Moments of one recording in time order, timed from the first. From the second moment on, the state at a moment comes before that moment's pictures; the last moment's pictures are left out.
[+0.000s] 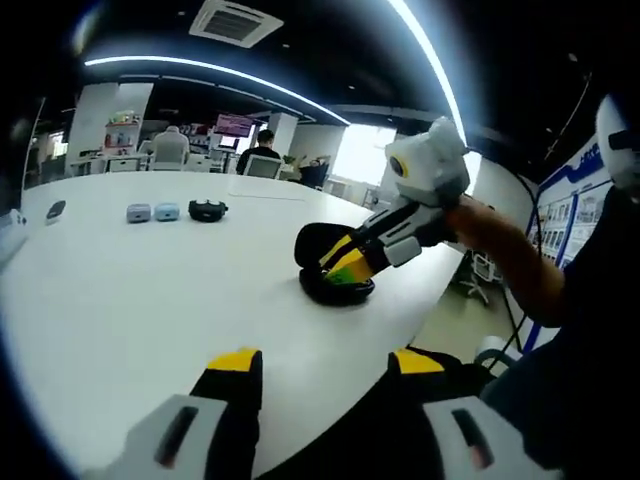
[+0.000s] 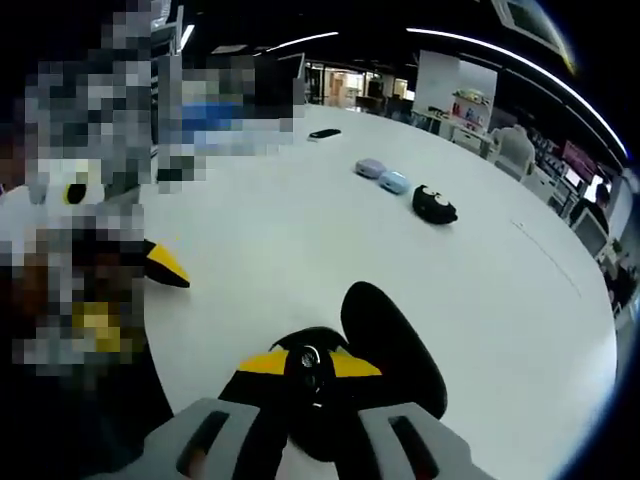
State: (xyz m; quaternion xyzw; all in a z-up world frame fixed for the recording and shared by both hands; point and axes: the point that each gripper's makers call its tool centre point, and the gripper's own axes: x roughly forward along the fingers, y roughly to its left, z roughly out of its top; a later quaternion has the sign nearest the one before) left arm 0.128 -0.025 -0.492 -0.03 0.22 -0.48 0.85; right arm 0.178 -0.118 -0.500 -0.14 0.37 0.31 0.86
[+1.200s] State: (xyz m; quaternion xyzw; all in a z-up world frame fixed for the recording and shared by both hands) left arm 0.123 -0.040 -0.498 0.01 0.24 -0.49 0.84; right arm 0.143 -0.139 -0.468 -0.12 0.26 0.35 0.89
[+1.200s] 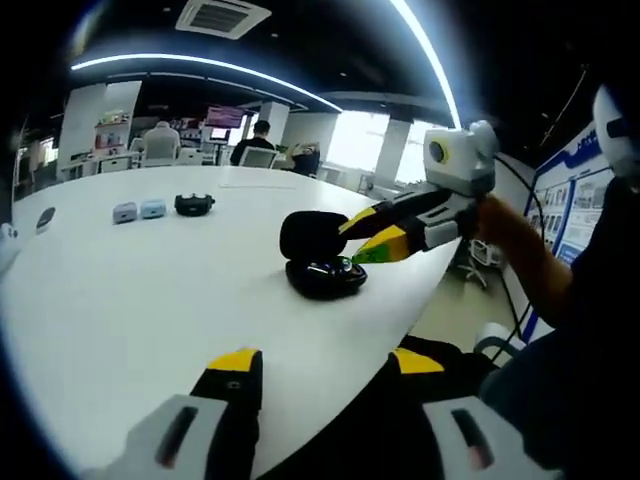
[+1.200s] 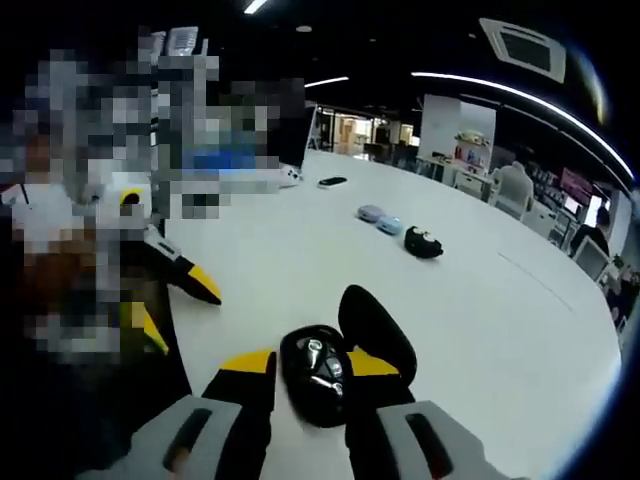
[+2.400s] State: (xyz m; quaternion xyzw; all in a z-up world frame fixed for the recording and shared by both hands) left arm 0.158 -0.122 -0.498 -0.04 0.24 -0.53 0.81; right arm 0.158 -0.171 -0.508 -0.10 0.28 0.39 0.87
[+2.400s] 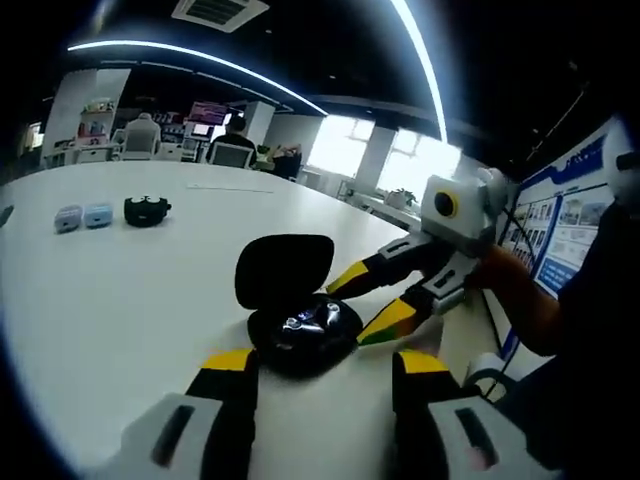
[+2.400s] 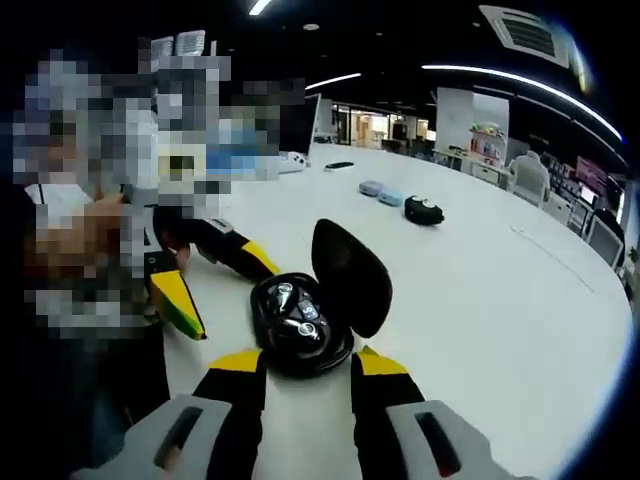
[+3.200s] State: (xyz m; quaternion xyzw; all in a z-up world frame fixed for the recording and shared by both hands) left arm 0.152 -0.118 -0.505 0.05 0.23 -0.53 0.82; right arm 0.192 -0.151 -0.495 -0.39 0.27 0.47 0.75
